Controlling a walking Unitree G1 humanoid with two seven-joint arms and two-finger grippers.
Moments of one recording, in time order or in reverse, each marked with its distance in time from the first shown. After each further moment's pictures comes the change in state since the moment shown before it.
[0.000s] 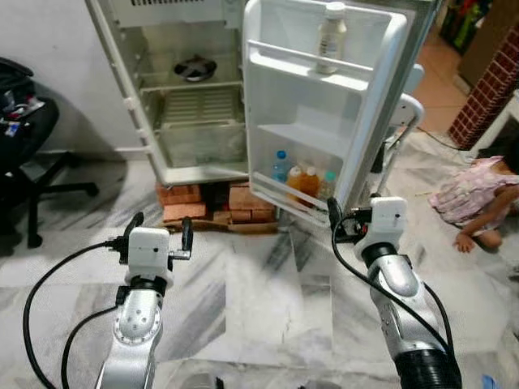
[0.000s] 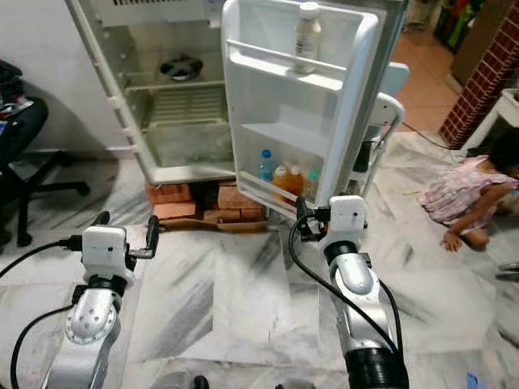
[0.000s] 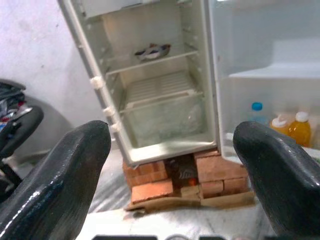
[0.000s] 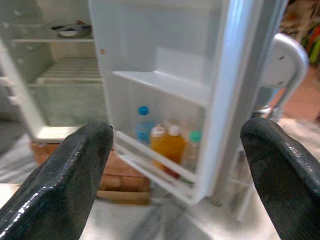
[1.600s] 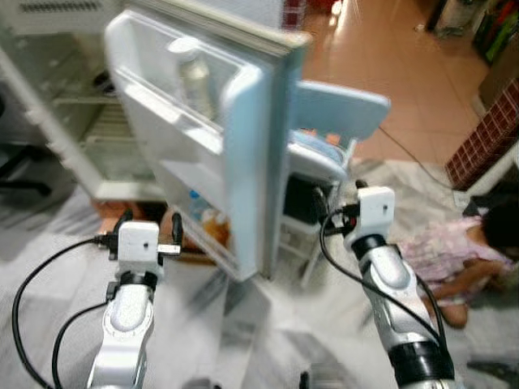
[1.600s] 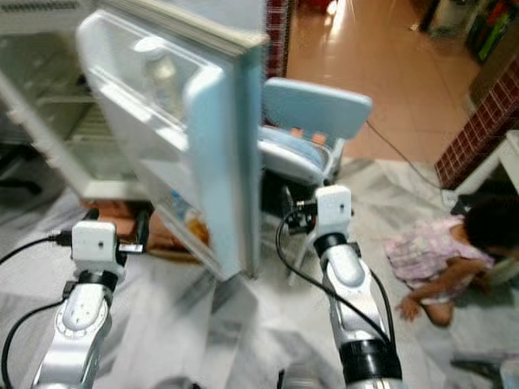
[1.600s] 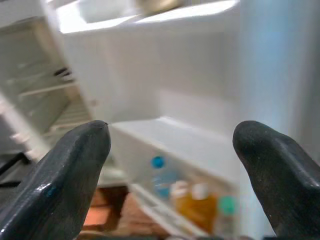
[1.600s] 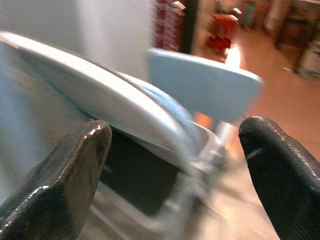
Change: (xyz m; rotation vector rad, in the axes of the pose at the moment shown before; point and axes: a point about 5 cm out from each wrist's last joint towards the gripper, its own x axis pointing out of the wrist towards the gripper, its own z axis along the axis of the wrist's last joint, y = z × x) left arm -0.005 -0.012 0.000 -0.015 -0.003 -0.023; right arm -0.002 -0.009 0.004 -0.051 -0.042 0.054
